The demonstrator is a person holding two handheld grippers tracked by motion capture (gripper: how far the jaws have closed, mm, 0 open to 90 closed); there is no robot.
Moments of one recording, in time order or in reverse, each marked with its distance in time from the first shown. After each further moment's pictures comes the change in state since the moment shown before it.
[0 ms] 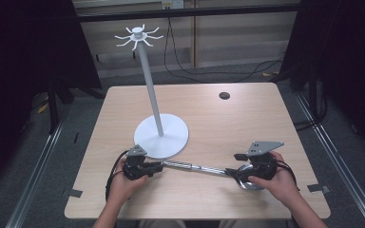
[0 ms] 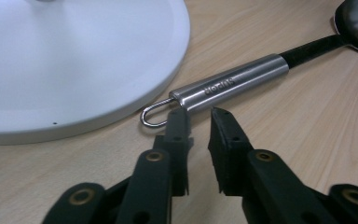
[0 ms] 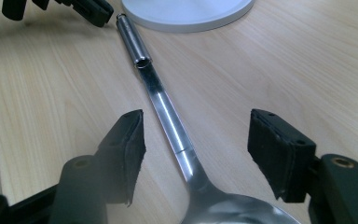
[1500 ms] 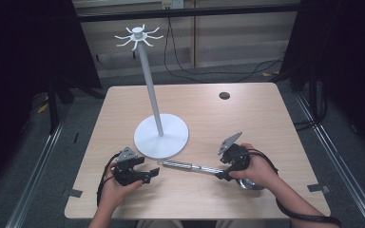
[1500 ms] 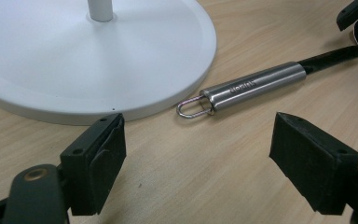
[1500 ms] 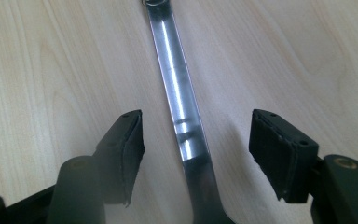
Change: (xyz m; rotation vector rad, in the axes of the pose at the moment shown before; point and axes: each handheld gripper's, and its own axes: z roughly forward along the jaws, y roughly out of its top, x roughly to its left) left arm 0.001 -0.011 -0.020 -0.079 0.102 0.005; right arm 0.000 0.033 0.063 0.385 0.099 -0.138
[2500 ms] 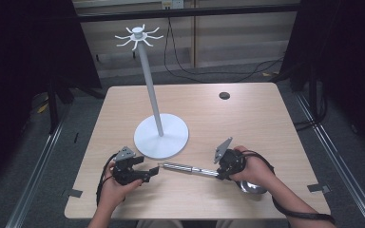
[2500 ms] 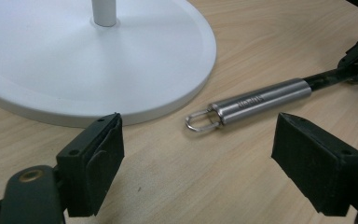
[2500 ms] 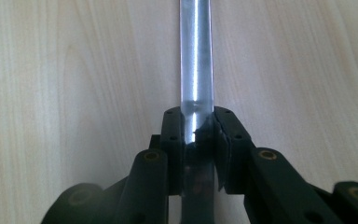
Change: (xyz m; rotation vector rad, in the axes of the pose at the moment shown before) left arm 0.003 0.000 -0.001 -0.025 -0.012 -0.035; right arm 0.006 0.002 0.010 0.109 0.061 -0.199
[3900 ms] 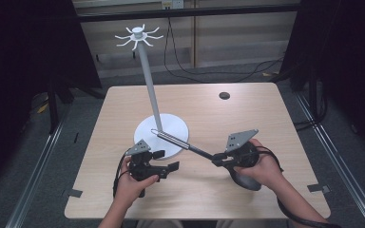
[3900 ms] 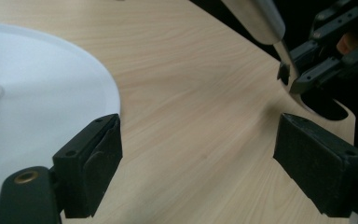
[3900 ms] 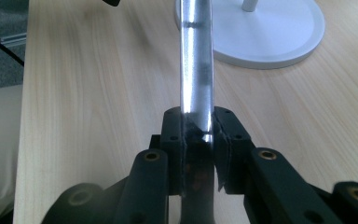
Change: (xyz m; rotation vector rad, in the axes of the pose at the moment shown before) left arm -0.049 0.040 0.017 -0.141 -0.201 -0.036; right arm 0.008 -0.001 -0.053 -0.415 -0.100 0.042
